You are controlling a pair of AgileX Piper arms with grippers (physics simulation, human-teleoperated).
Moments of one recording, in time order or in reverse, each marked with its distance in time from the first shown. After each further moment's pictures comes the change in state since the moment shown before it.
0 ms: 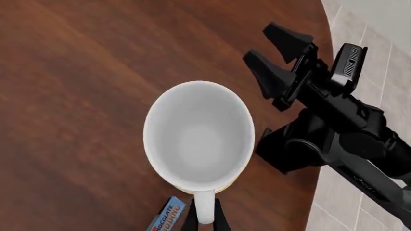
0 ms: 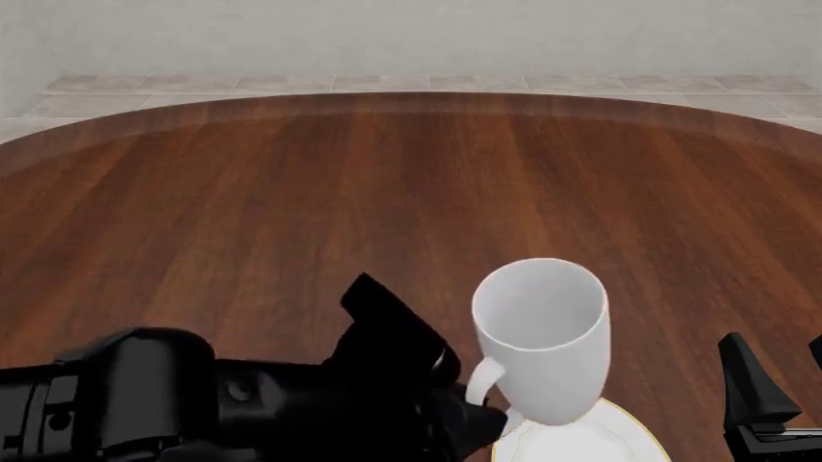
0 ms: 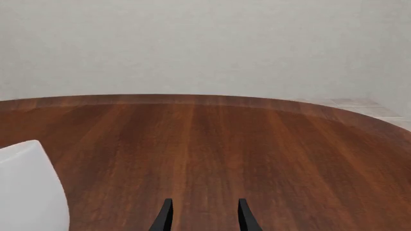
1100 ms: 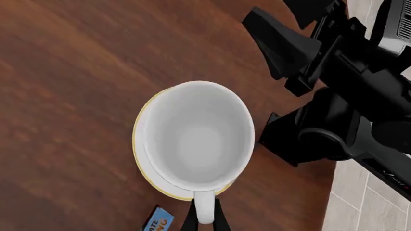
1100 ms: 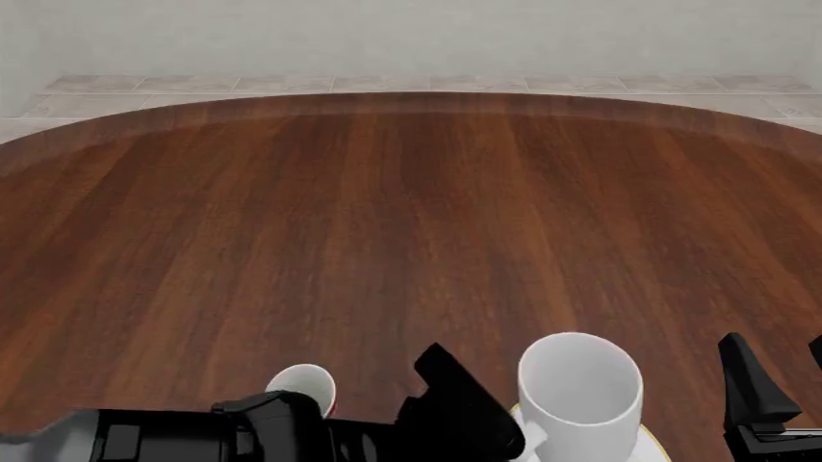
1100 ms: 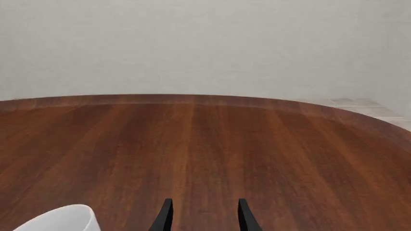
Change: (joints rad) left arm -0.066 0.228 0.034 -0.181 -0.002; right arm 0.000 0.000 0.000 0.000 0.000
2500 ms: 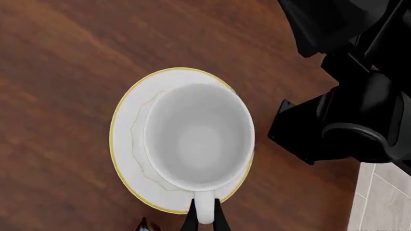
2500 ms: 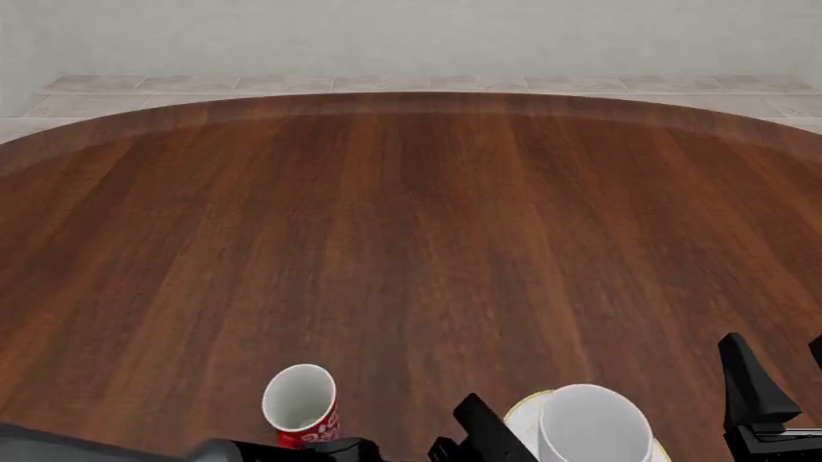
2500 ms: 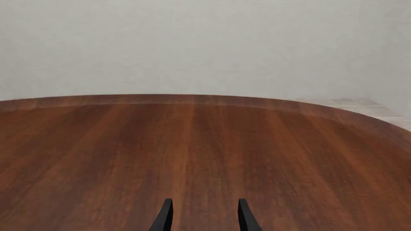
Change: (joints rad) left arm -0.041 0.216 -0.002 -0.147 -0.015; right arm 0.000 0.000 0.000 0.000 0.000
